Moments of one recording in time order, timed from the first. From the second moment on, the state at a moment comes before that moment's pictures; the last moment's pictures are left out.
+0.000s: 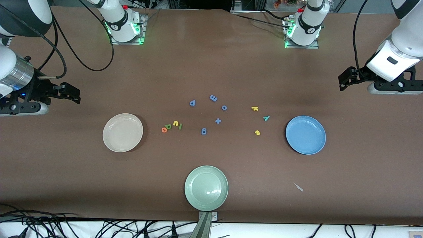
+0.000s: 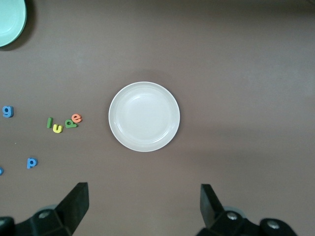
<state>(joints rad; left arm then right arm) -0.05 -0.02 -0.07 -1.68 0.05 1.68 -0.11 0.19 0.22 -0.09 -1.38 0.00 1.59 0.04</state>
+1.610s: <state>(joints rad) -0.04 -0.02 -0.06 -1.68 0.05 1.64 -0.11 0.19 0.22 -0.09 -1.38 0.00 1.58 0.04</state>
